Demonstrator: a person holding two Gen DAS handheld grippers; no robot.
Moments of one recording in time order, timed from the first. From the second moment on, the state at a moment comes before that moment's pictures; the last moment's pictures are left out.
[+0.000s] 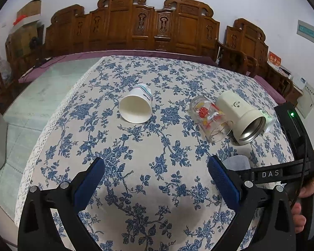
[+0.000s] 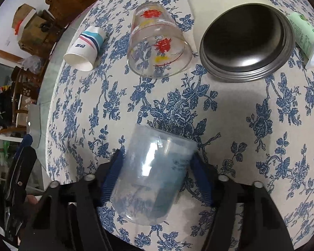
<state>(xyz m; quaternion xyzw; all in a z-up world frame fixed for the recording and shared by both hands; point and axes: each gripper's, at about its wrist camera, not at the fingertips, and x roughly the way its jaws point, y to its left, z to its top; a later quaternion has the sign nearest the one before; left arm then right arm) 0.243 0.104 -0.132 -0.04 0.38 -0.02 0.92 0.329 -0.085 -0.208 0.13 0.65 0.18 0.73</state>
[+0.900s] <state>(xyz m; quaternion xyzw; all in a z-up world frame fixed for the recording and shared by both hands) 0.246 0.096 -0.138 -0.03 0.39 -0.03 0.92 0.295 -0.107 -0.179 -0.07 0.39 0.15 0.91</state>
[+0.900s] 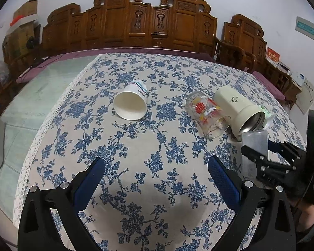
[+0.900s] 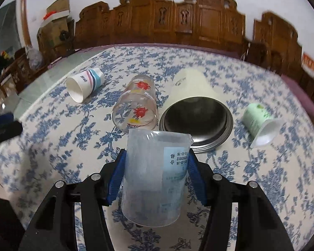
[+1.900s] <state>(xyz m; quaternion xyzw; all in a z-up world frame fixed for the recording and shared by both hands) 0.239 0.080 -0.138 -0.01 0.39 -0.03 0.92 0.239 -0.132 -0.171 -0.02 0.37 0.15 0.92</state>
